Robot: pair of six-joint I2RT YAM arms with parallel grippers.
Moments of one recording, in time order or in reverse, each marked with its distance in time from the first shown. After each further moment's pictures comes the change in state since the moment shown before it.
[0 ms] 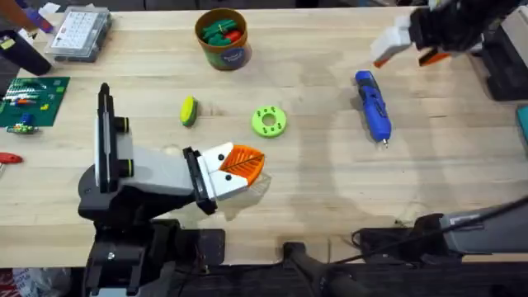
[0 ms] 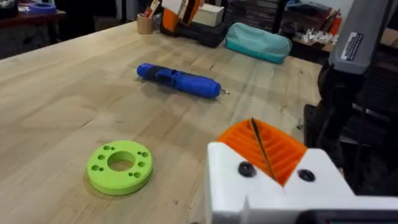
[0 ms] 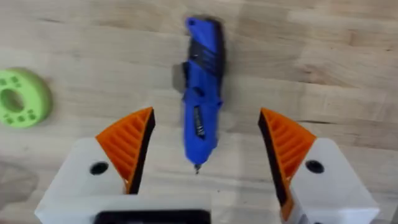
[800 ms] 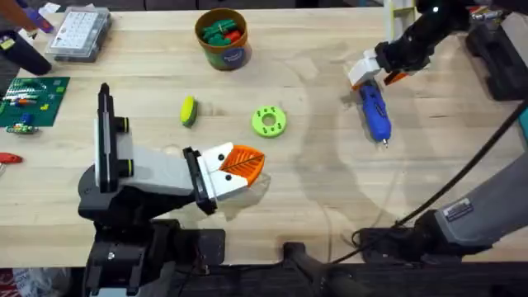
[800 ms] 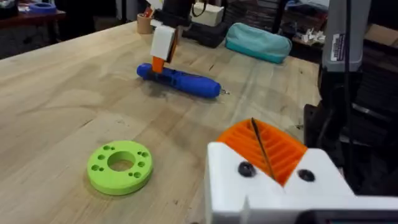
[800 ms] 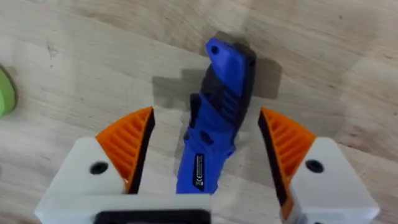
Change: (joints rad) left arm 0.000 0.000 0.000 0.000 0.000 0.000; right arm -0.009 0.252 -0.046 0.129 -0.089 -0.188
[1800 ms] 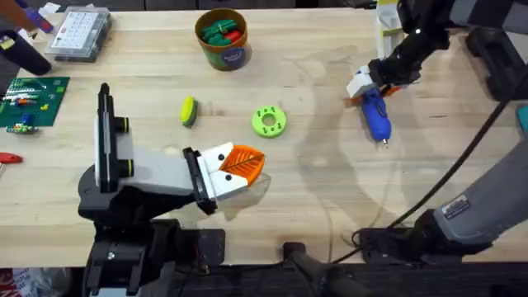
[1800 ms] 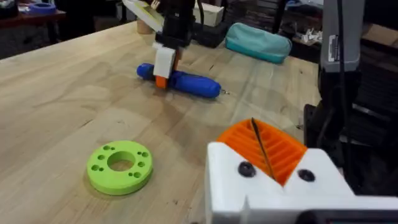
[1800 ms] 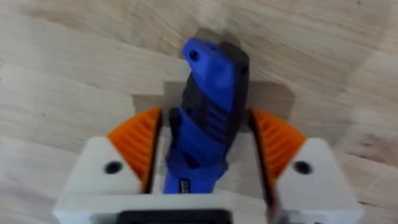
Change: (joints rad) left arm 0.000 0.000 0.000 0.000 0.000 0.000; right arm 0.002 0.060 -0.086 0.091 0.047 0.016
